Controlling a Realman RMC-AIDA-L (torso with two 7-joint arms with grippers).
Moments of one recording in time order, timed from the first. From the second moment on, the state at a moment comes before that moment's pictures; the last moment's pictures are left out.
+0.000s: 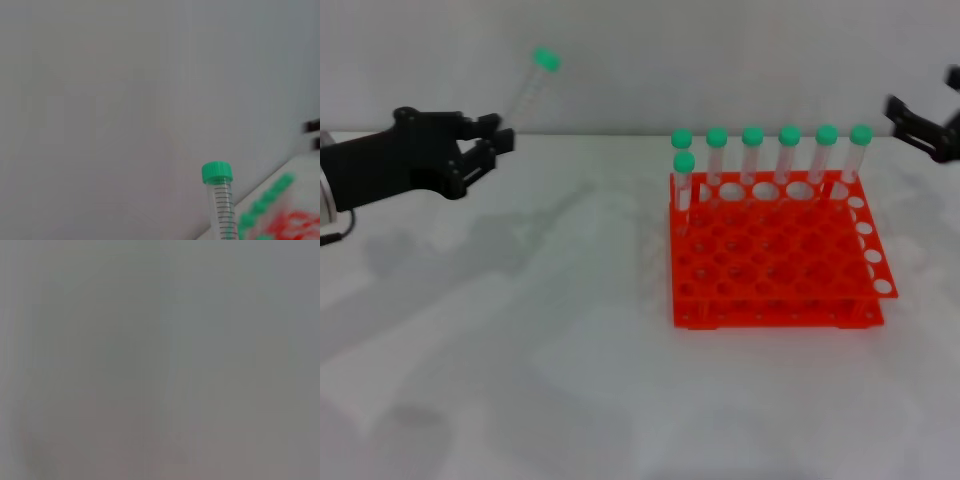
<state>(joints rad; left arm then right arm) -0.86 -2.08 2.85 -0.81 -0.57 1.68 -1.09 0.45 1.99 -1.25 -0.64 -0.82 -0.87 0.81</state>
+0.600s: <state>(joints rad) -0.80 -2.08 2.85 -0.62 -0.60 1.84 -0.86 0.56 1.95 -1.40 -0.80 -1.14 -1.14 1.38</state>
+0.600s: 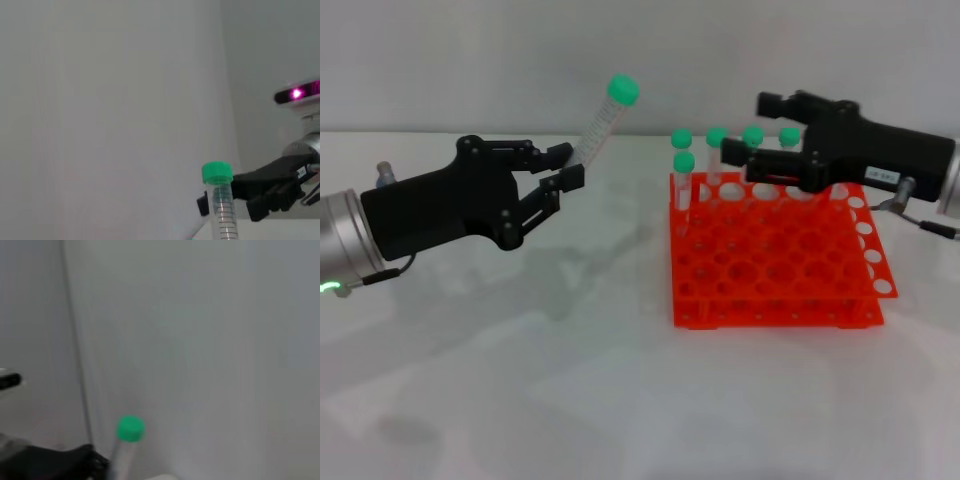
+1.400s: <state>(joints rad) -0.80 -2.08 2.85 -0.51 -0.56 1.82 -0.78 0.60 1.97 -1.39 -0.74 -1.14 -1.33 1.44</state>
